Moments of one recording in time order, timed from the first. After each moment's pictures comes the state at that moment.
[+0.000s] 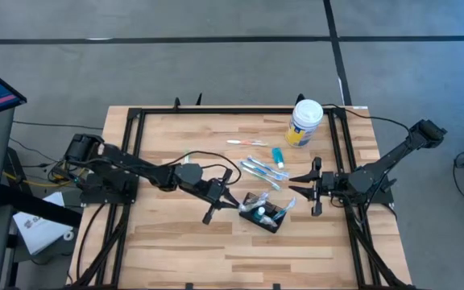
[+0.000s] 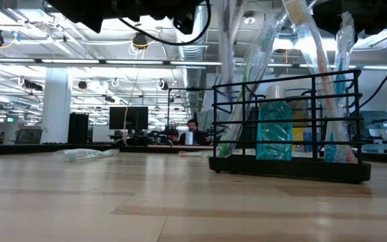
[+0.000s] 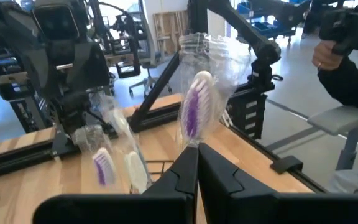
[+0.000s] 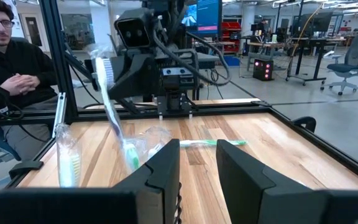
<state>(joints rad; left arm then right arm) -0.17 1.59 0.82 0.67 0.22 0.14 0.59 0.70 0.24 0.45 0.71 0.03</state>
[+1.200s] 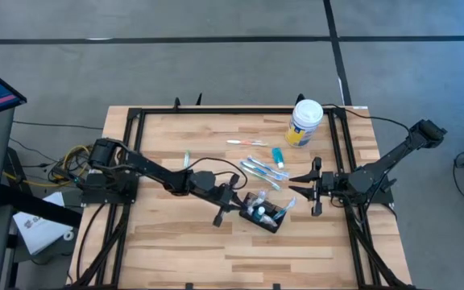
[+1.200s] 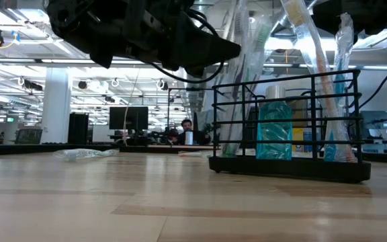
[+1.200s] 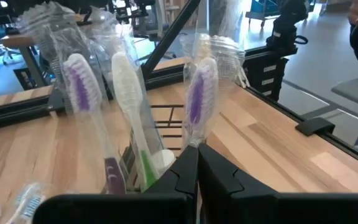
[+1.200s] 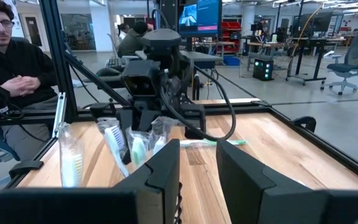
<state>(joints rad) -0.15 1.82 0.82 0.80 0.18 0.14 0.59 0.70 0.24 0.45 0.71 0.03</state>
